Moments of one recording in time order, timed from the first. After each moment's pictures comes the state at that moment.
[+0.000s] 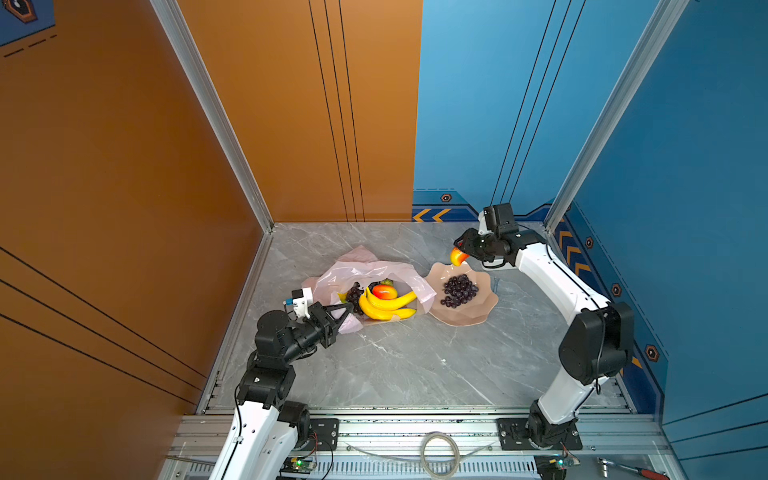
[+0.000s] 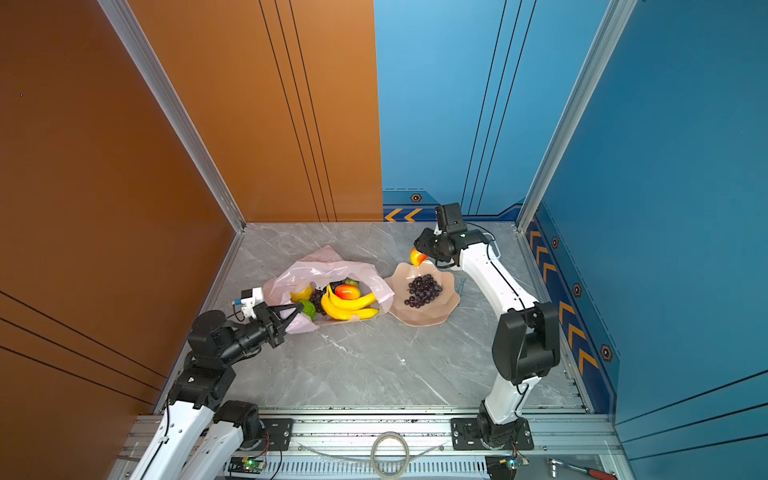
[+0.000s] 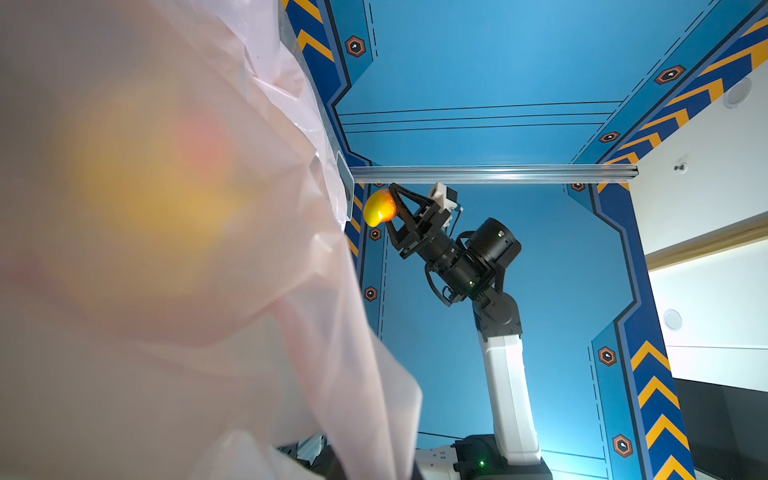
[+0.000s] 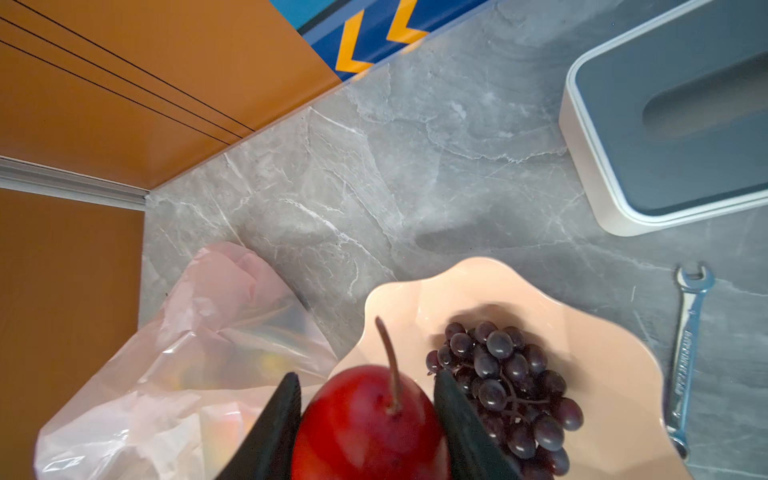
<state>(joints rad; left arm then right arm) -0.12 0.52 0.48 -0.14 0.64 -1.43 0.26 1.71 1.56 -0.63 -0.17 0.61</state>
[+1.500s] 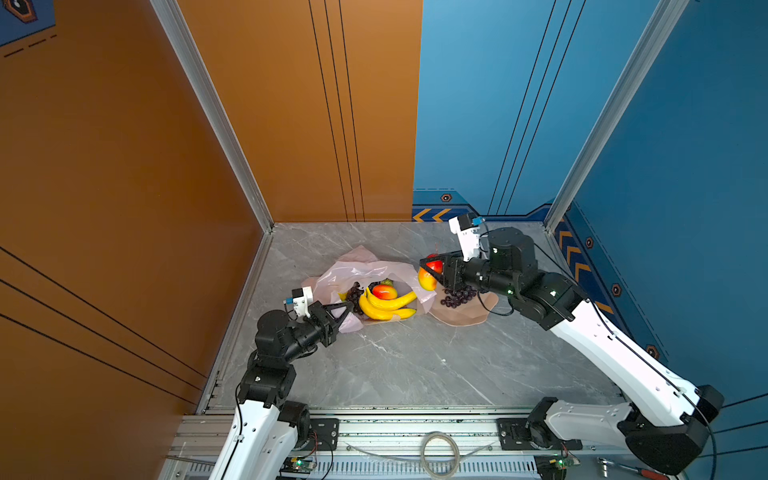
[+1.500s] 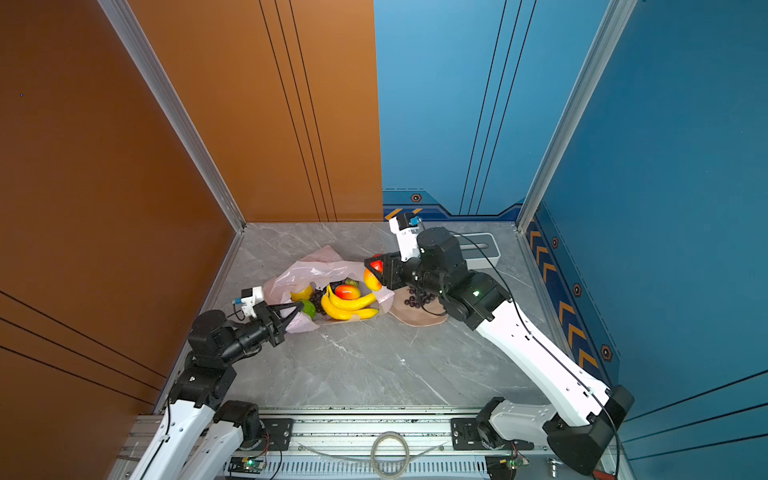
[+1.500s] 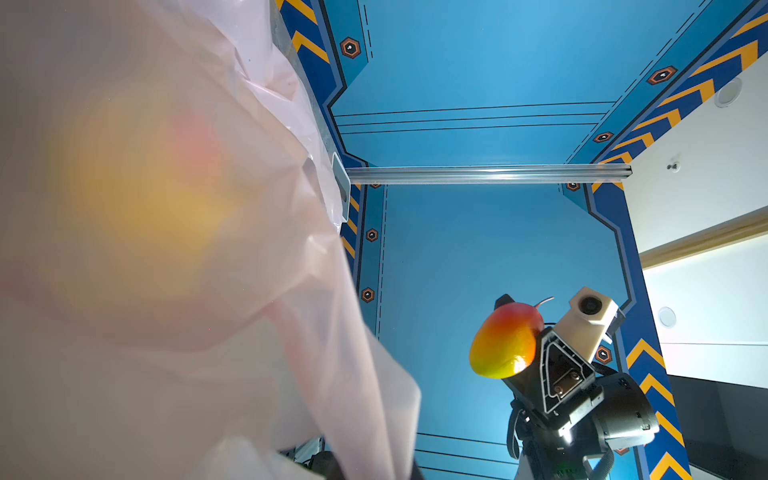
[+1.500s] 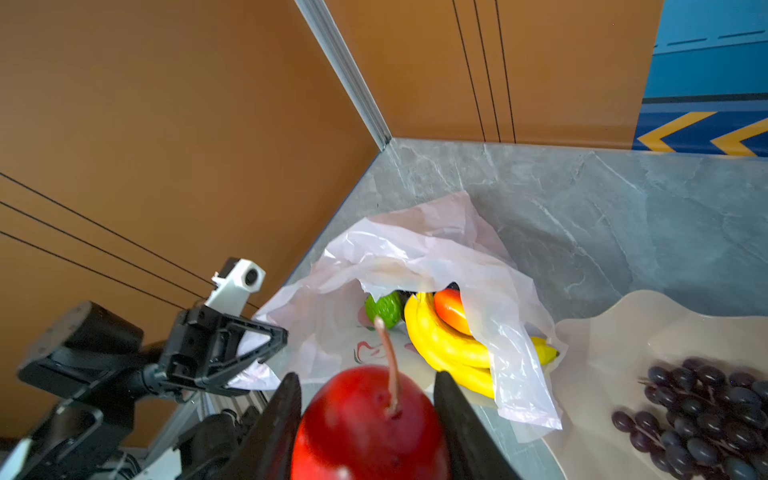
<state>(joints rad) -0.12 0.53 0.47 -0.11 0.64 -1.43 0.73 1.26 1.41 -0.55 -0.17 0.42</state>
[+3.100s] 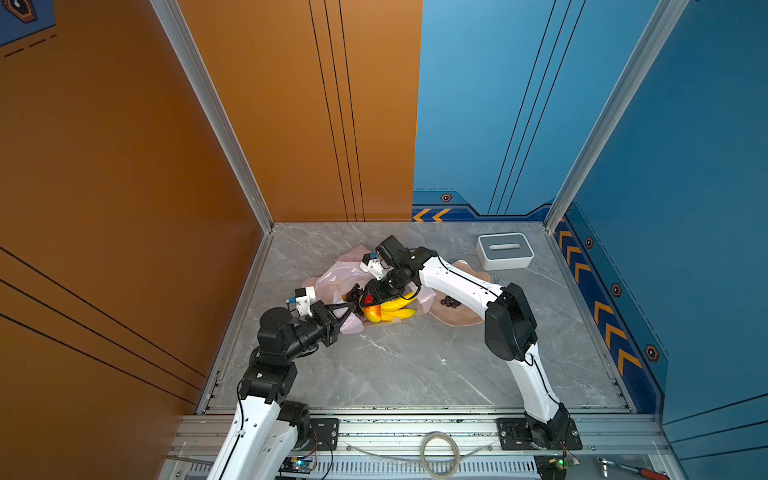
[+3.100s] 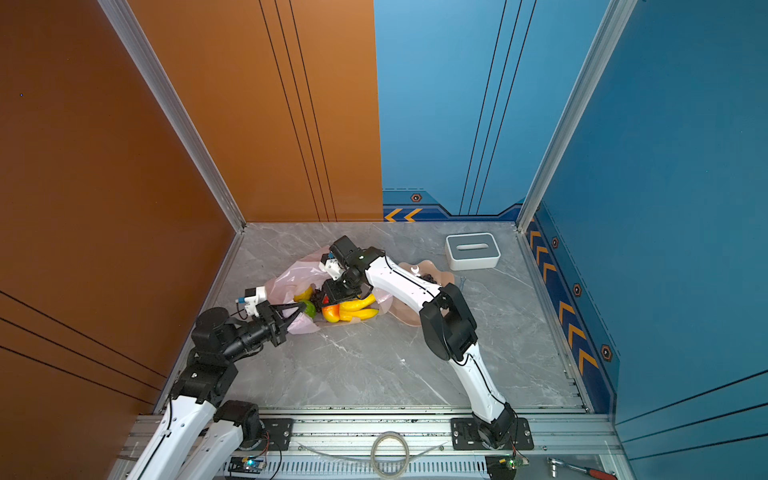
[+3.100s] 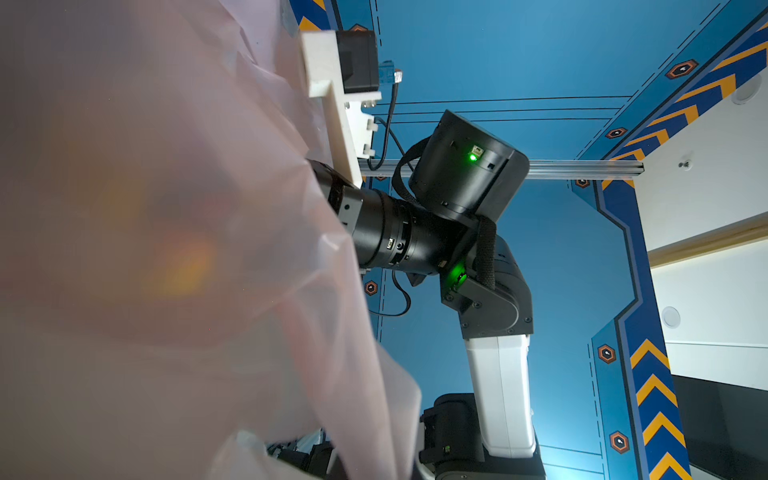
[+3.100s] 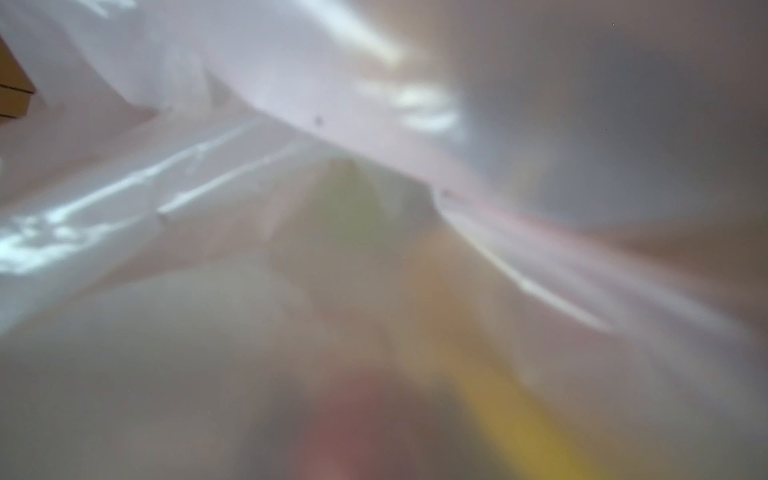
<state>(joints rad) -0.13 0.56 0.48 -0.11 0.66 -1.43 0.78 2.23 2.00 -0.83 -0.50 0.31</state>
